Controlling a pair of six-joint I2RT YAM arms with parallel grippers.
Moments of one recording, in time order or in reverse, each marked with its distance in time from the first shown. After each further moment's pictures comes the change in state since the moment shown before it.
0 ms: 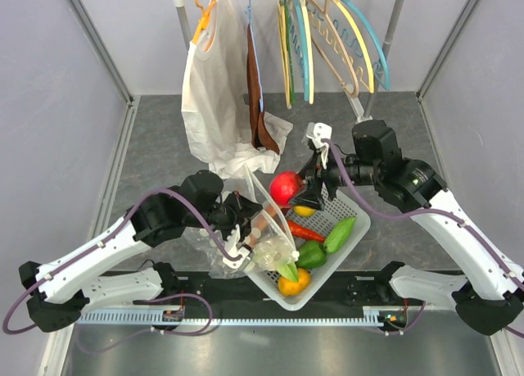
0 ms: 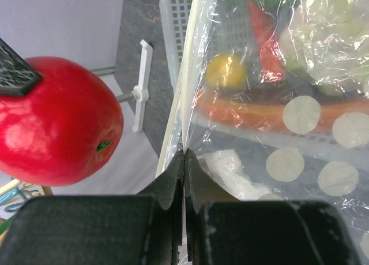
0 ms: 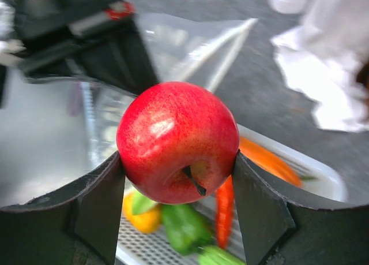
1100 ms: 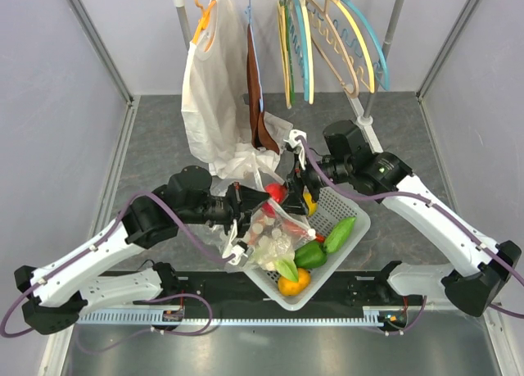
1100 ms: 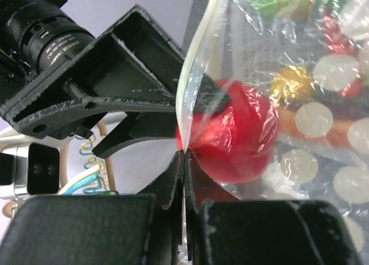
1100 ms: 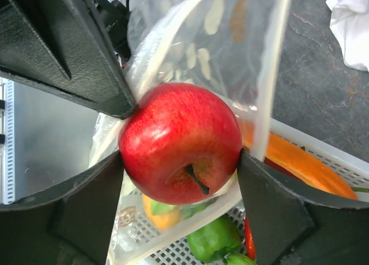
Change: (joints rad) left arm 0.002 -0.033 0.021 0.160 0.046 0.016; right arm 0.029 0.141 -0.050 0.060 -0.128 0.104
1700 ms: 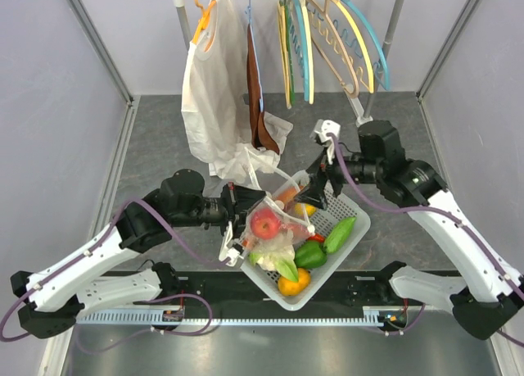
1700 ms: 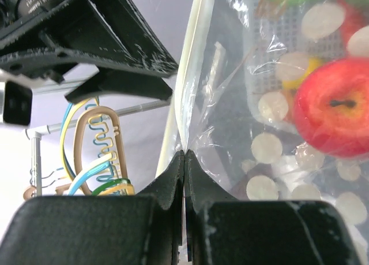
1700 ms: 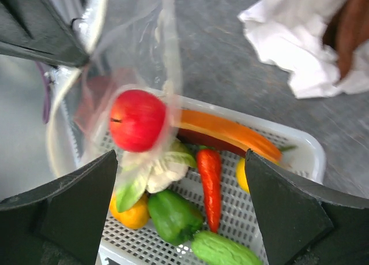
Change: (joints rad) left arm 0.002 -0.043 -0.028 0.036 -0.027 0.022; right arm -0.098 -0.138 -0.004 -0.043 0.108 -0.066
